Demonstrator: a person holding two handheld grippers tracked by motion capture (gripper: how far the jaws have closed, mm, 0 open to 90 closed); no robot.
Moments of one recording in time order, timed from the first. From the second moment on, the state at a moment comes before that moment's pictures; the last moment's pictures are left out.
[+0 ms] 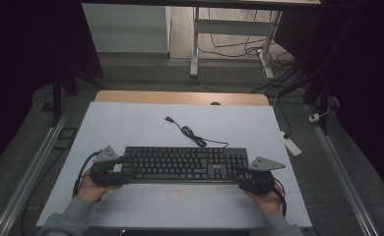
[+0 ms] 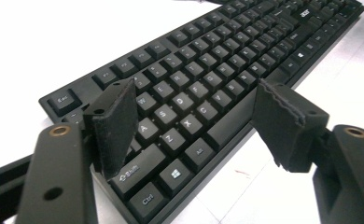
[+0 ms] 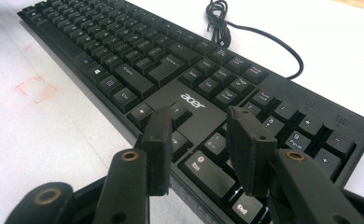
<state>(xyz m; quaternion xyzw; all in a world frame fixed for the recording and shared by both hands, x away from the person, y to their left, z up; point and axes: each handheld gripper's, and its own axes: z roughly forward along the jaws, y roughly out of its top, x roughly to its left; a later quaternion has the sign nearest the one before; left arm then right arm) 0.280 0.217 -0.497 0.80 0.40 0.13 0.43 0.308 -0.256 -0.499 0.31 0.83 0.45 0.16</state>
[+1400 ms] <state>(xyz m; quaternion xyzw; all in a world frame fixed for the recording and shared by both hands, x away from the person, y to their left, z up) 0.301 0.144 -0.509 0.87 0.31 0.06 0.38 0.310 -0.255 -0.504 0.31 0.83 0.44 0.16</state>
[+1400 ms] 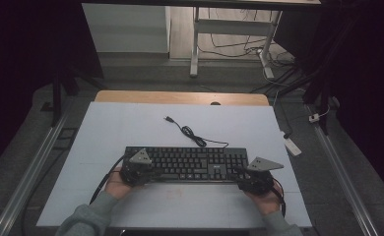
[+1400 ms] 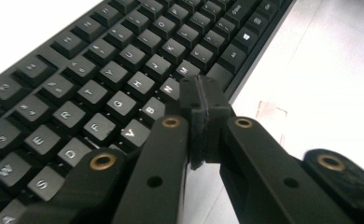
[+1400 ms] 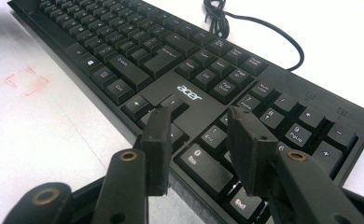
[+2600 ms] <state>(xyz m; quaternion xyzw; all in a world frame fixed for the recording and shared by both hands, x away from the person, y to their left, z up) 0.298 0.153 -0.501 0.84 0.34 0.09 0.42 0.308 -0.253 -0.505 0.30 0.83 0.44 0.16</state>
